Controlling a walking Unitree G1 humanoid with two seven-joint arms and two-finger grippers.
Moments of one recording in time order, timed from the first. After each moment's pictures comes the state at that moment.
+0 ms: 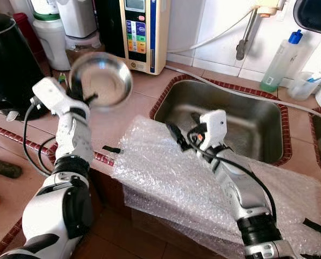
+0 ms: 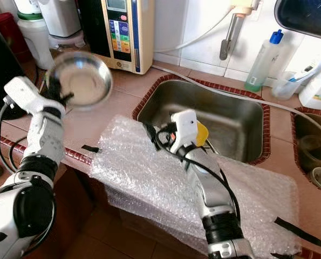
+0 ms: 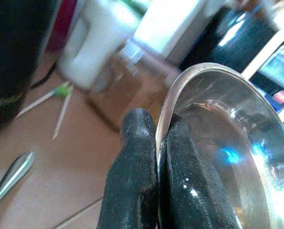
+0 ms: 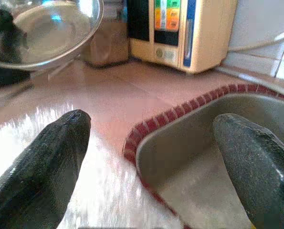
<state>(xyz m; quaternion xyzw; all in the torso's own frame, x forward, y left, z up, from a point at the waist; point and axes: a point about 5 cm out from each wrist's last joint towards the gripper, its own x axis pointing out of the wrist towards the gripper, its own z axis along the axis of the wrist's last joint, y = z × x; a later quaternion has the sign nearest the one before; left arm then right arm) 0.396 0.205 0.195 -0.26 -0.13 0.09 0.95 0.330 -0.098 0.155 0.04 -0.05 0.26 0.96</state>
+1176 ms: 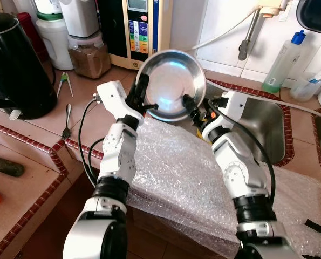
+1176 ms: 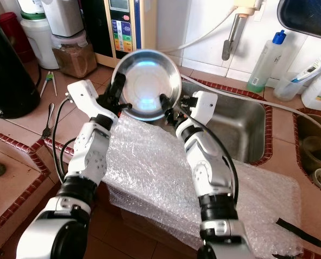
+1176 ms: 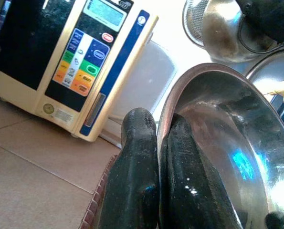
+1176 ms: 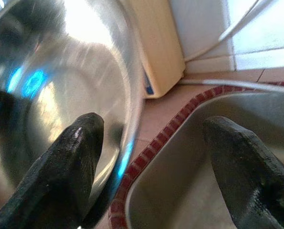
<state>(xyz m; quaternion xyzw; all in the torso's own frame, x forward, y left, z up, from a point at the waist) 0.370 0.084 0.187 -0.25 -0.15 -0.16 0.94 0.356 -0.114 0.179 0.20 -0.04 0.16 0.97</state>
